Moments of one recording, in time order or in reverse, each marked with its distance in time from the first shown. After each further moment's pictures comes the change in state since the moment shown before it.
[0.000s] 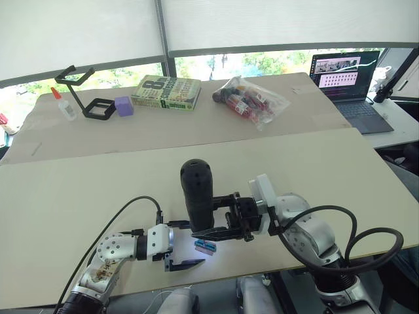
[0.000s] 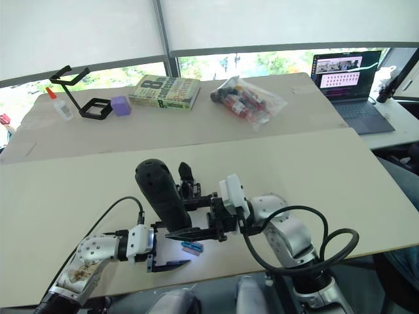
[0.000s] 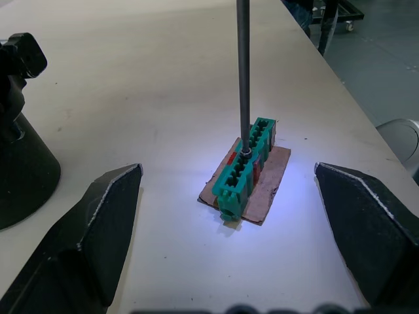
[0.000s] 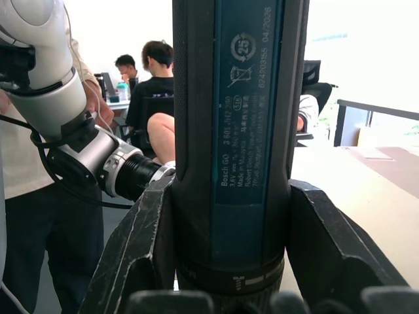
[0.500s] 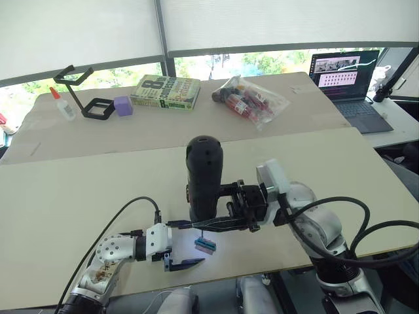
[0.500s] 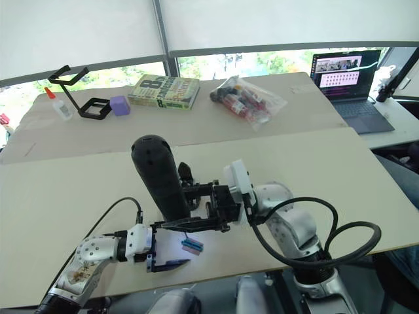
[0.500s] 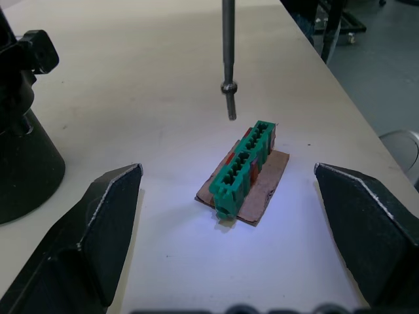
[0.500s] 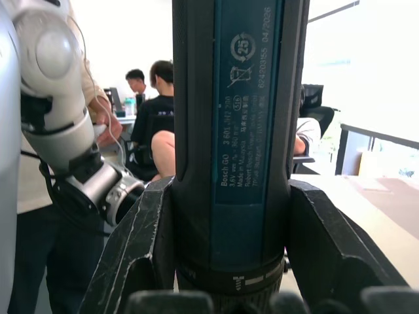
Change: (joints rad) left arm 0.011 -0.005 0.028 -0.006 -0.053 0.019 -0.007; right arm -0.093 -0.007 -0.059 -0.060 0.120 0.099 -0.034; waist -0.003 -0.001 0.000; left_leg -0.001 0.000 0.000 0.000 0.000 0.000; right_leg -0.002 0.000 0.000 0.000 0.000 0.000
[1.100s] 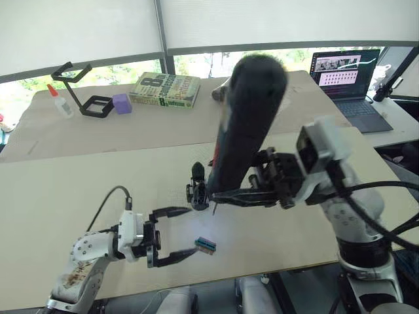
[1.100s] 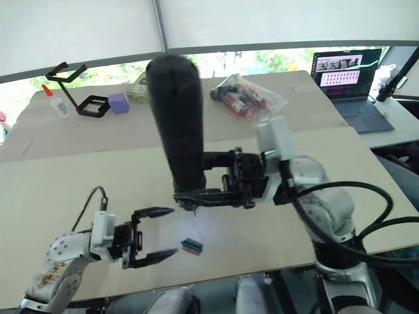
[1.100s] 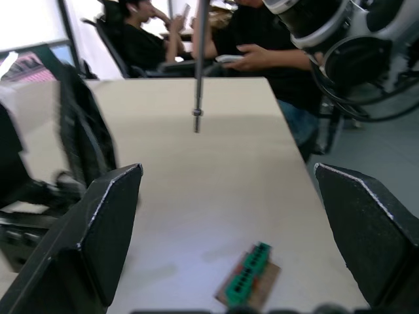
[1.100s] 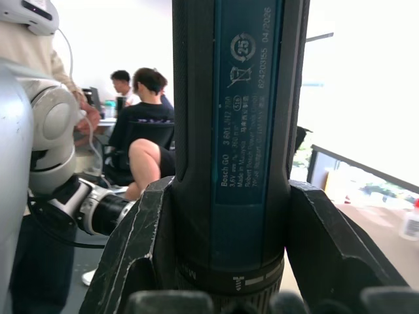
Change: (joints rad) left arm 0.092 0.047 0.212 -0.339 -0.301 0.182 0.027; right arm -0.142 -0.150 -0.203 -0.107 0.210 0.149 -0.098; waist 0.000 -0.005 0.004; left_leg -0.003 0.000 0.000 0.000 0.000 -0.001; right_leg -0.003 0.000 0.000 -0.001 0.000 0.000
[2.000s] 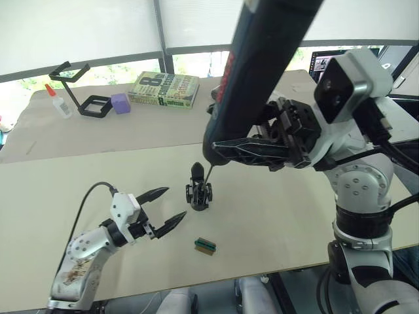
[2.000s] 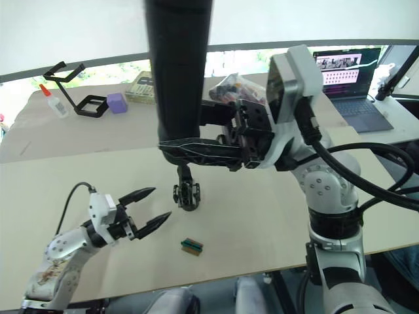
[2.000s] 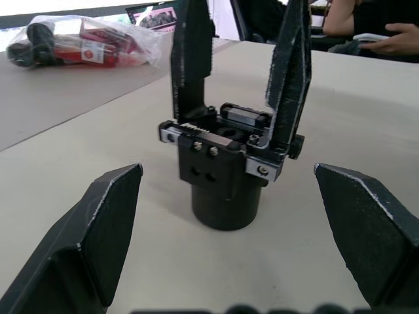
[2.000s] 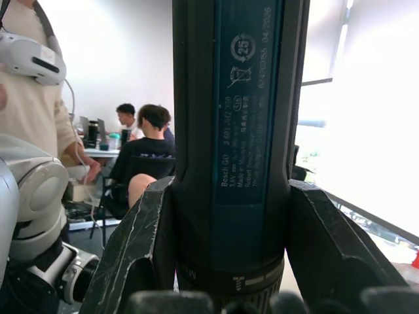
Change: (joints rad) left arm -0.025 -0.107 0.031 0.088 0.137 0.099 0.257; right arm -0.248 0.071 -0.021 0.106 0.116 0.074 -0.082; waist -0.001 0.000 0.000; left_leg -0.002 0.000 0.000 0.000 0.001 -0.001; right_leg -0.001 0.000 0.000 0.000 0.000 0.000
